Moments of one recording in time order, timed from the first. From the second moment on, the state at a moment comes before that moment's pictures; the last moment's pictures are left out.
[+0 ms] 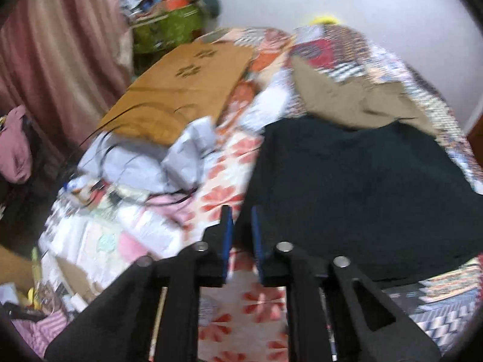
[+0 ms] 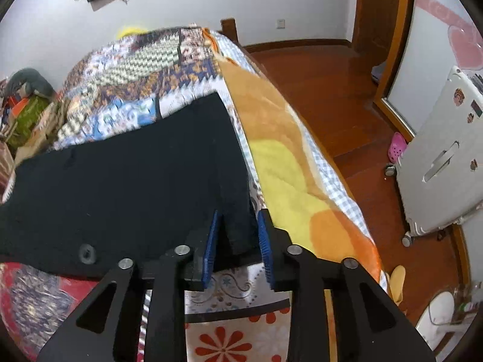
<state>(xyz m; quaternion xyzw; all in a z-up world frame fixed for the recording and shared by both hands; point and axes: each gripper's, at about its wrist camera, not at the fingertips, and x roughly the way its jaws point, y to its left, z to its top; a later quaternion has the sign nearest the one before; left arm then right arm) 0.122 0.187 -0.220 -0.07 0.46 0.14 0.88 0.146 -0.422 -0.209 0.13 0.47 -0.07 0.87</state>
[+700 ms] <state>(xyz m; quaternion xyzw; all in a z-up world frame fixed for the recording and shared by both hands) 0.150 0.055 -0.254 -0.06 0.51 -0.04 0.86 0.182 -0.246 -0.221 0.05 0.51 0.20 0.83</state>
